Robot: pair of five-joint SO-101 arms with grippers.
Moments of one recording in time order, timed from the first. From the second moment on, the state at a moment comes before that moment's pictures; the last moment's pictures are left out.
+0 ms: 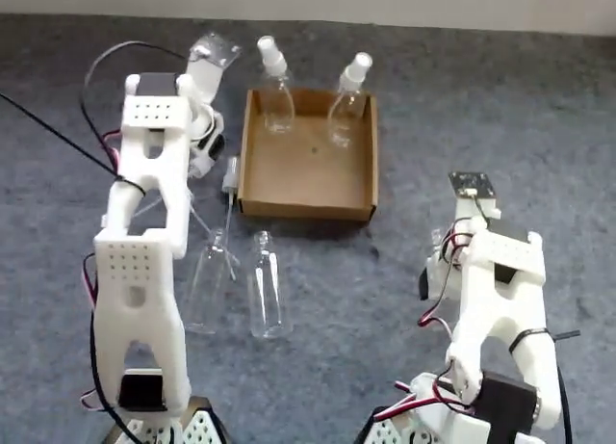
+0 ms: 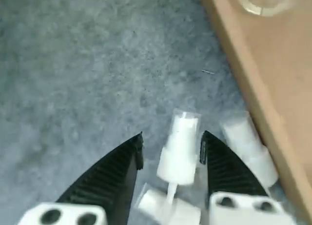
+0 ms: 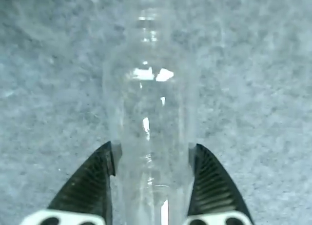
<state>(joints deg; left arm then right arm) -6.3 53.2 -54.1 82.2 -23.4 13.3 -17.7 46.5 62.9 19.9</state>
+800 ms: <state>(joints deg) -14.1 55.1 -76.8 101.3 -18.5 13.3 -17.7 46.5 62.9 23.9</state>
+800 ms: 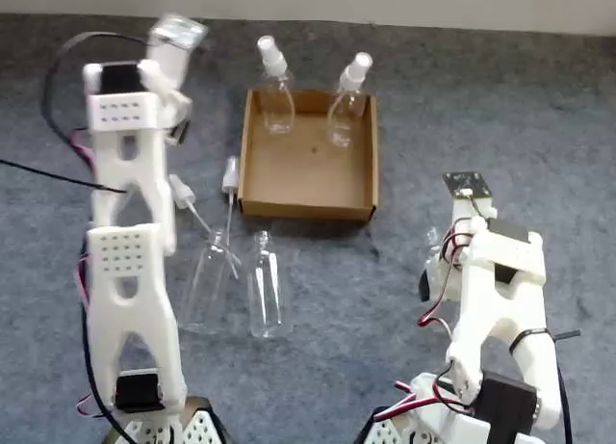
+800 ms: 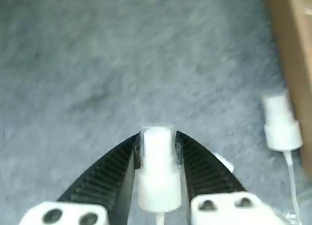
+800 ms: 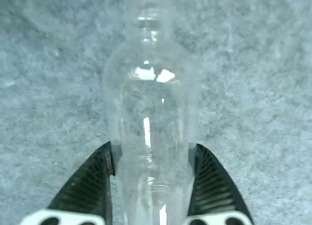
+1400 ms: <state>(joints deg) -13.1 -14.2 22.2 77.9 -16.6 11.5 -17.5 37.7 72.0 20.5</state>
